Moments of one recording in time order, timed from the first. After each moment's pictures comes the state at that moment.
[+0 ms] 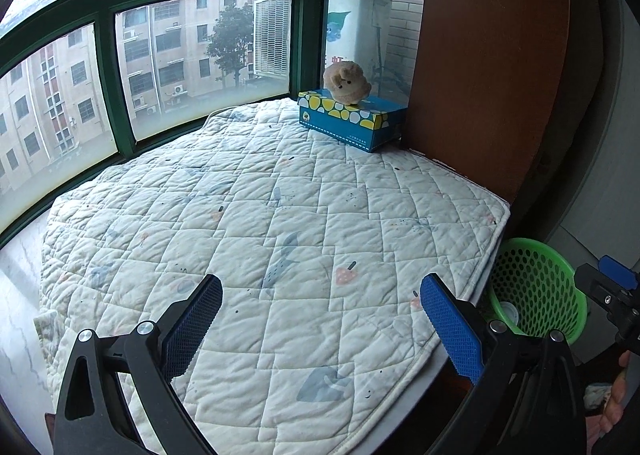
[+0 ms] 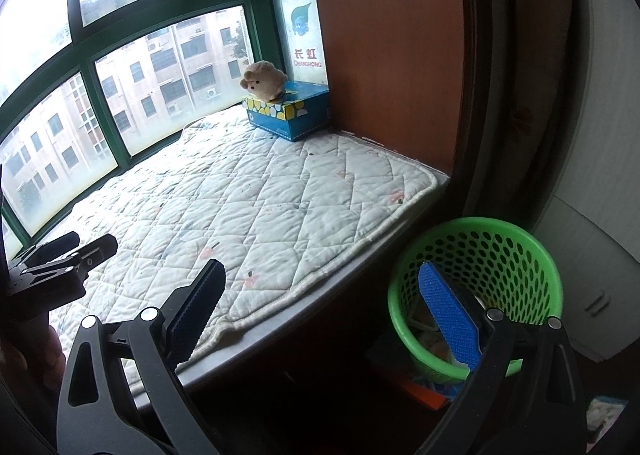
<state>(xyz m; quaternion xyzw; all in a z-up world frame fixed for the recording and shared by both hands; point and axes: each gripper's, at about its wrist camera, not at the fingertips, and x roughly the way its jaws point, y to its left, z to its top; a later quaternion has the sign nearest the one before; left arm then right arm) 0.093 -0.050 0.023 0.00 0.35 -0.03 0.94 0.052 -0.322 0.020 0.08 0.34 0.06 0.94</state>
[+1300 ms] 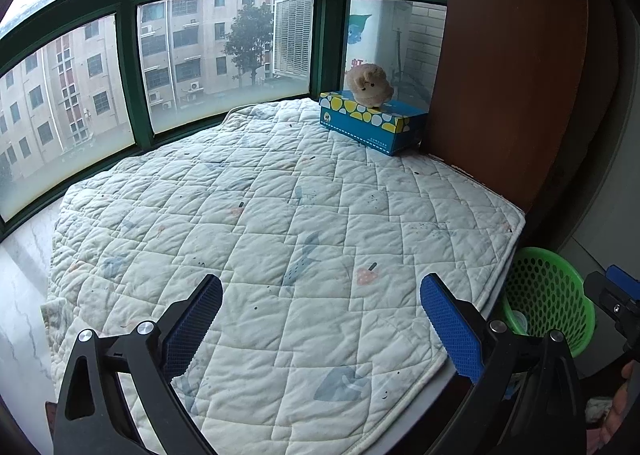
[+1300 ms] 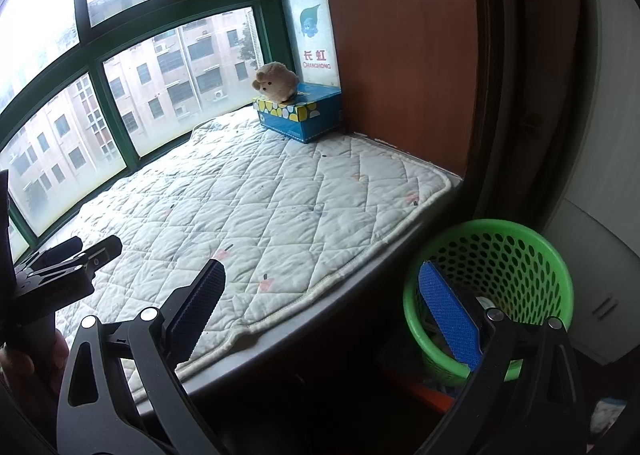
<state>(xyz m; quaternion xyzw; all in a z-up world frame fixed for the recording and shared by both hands) 0.092 -0.036 0.021 -0.02 0.35 0.00 0.94 0.053 -0.310 0.021 0.08 0.33 0.08 0.94</state>
